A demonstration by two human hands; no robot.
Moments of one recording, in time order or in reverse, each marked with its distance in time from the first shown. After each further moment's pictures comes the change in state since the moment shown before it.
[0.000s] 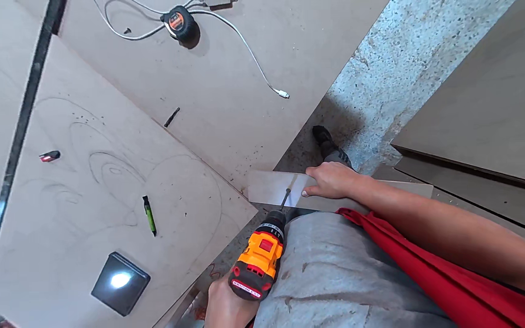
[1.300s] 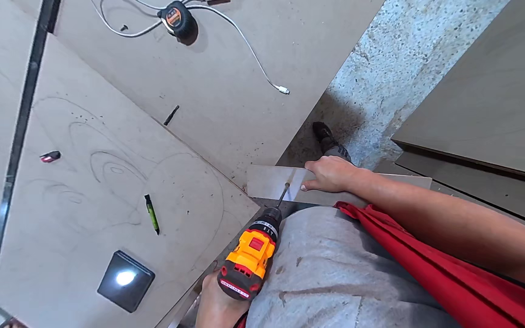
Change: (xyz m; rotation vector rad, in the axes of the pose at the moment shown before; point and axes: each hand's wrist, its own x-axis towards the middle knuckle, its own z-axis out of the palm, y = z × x) left_hand 0.009 -0.017 -0.018 -0.135 -0.041 0.036; right_hand 0.007 -0.001 -0.003 -0.012 0.026 -0.002
